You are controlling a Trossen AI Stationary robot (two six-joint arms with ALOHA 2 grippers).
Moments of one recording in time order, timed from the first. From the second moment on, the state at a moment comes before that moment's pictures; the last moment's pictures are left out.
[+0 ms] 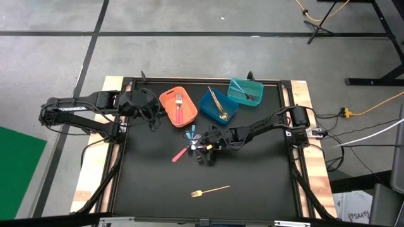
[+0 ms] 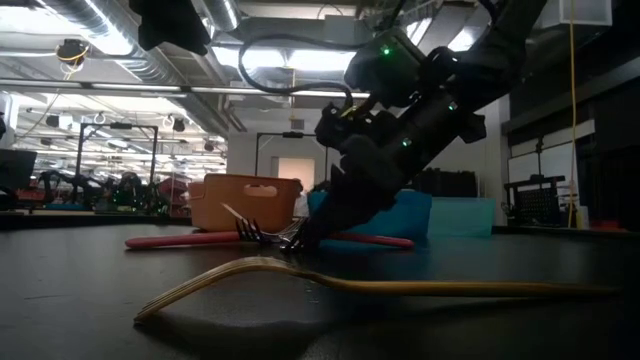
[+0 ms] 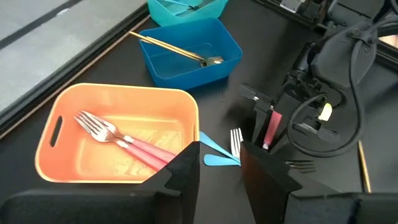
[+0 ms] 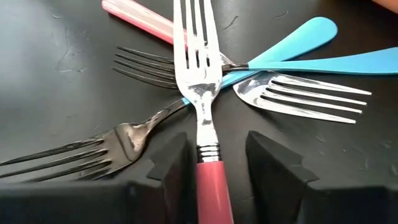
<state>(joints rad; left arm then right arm) 0.07 0.95 1.04 -0.80 -0.24 -0.44 0.08 1.99 0.97 0.29 0.00 0.18</state>
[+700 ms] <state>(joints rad) 0.07 0.95 1.04 -0.80 -0.28 -0.44 0.07 1.99 0.97 0.29 -0.01 0.18</state>
